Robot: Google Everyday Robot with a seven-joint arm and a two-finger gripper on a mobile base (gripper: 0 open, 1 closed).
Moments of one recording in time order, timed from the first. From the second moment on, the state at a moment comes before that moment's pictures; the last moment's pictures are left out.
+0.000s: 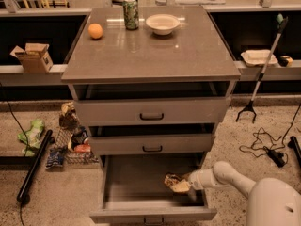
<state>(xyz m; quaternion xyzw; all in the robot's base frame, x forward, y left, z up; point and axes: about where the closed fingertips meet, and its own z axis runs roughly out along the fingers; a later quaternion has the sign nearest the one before) 0.574 -0.156 0.208 -0.34 0.85 0.33 0.25</state>
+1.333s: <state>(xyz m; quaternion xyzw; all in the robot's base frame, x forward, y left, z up) 0.571 -0.140 0.168 -0.33 0.84 0.36 0.23</state>
